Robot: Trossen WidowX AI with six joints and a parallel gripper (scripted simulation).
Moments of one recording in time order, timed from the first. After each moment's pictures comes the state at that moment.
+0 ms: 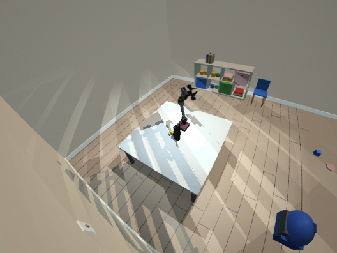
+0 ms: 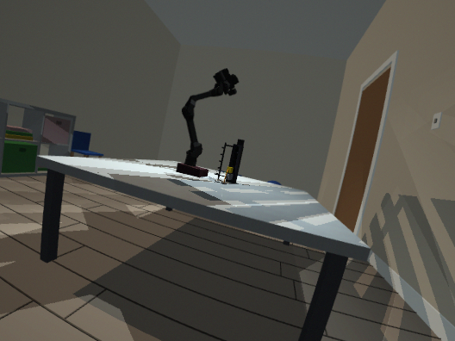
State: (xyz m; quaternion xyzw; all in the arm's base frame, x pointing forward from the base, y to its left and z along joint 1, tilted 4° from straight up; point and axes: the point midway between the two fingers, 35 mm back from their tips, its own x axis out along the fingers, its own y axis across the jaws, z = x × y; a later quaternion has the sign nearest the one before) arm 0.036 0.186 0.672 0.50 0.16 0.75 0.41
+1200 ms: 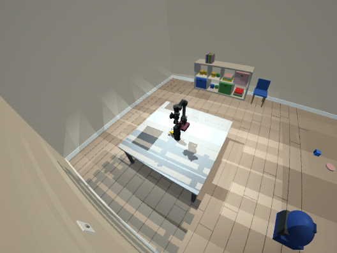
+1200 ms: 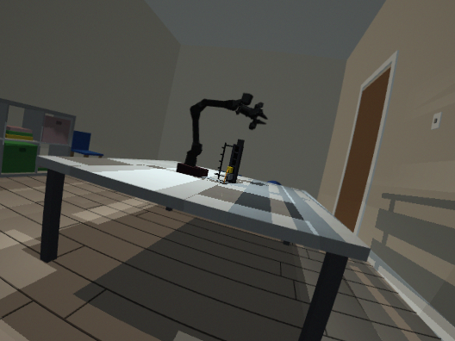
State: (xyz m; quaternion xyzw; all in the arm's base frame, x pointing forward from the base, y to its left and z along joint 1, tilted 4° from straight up) arm 0.357 0.129 0.437 0.61 0.21 0.18 0.75
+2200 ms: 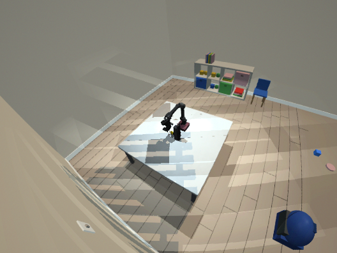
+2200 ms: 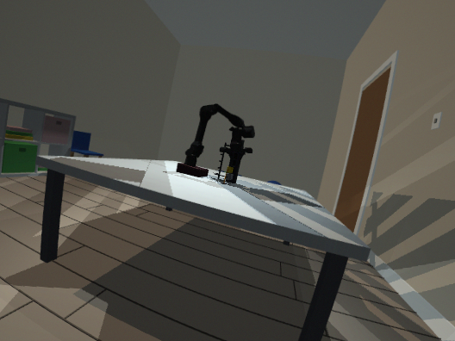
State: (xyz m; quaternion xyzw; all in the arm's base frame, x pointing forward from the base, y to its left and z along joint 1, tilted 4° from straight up) arm 0.309 -0.071 0.130 0.55 0.44 -0.42 0.57
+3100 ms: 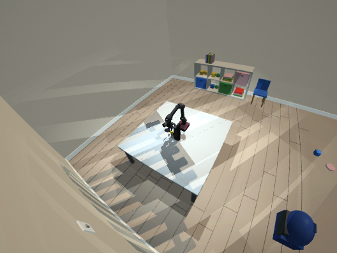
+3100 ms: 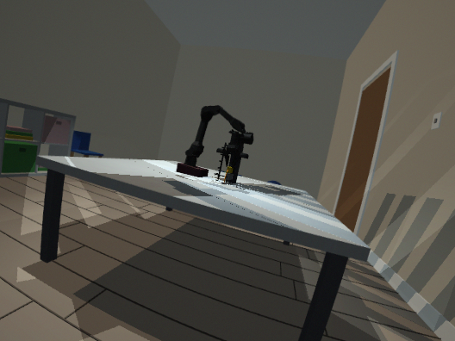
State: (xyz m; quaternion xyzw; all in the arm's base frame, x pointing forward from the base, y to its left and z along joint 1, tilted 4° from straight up) arm 0.282 -0.055 0.104 0.53 0.48 -0.48 0.51
